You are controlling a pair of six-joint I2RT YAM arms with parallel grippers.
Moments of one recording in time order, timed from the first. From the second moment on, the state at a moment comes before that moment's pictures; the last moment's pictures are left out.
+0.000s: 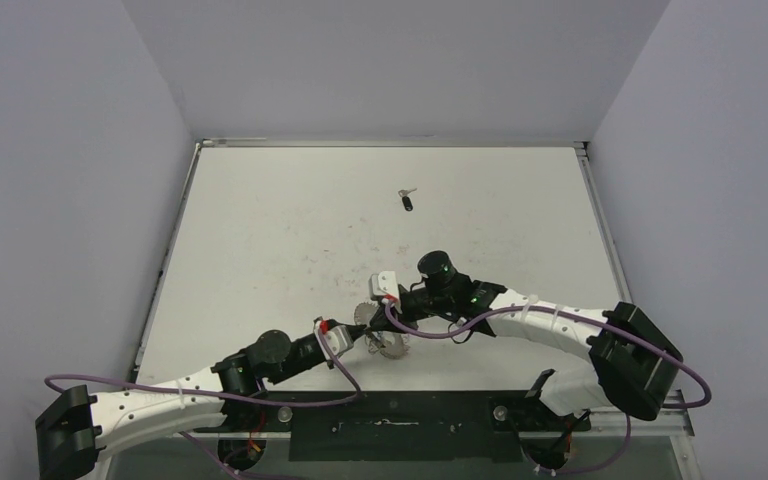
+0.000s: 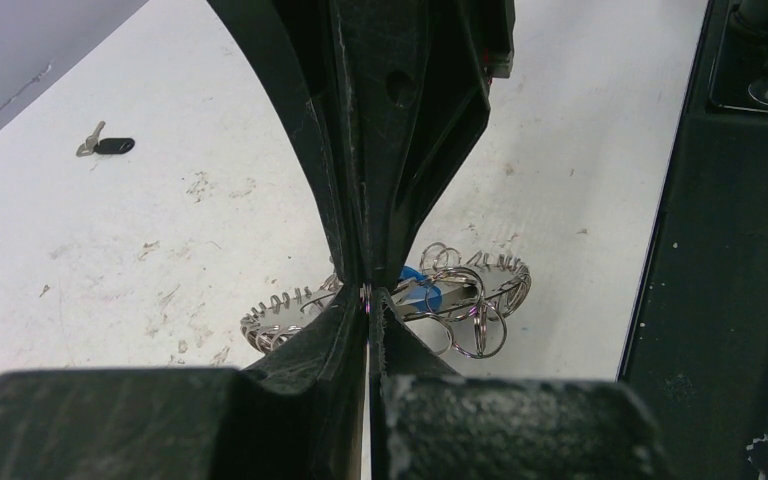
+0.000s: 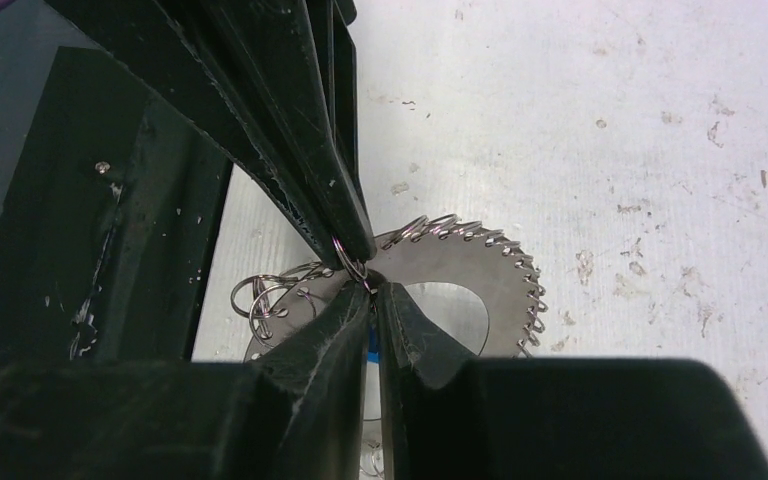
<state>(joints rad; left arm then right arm) -1.14 0.59 0.09 0.42 -0.05 0.19 0.88 1.36 0.69 0.11 -0.72 -0.41</state>
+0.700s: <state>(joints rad) -1.14 0.59 0.08 0.41 -0.05 0.19 0.88 1.41 0.69 0.14 -0.74 -0.41</state>
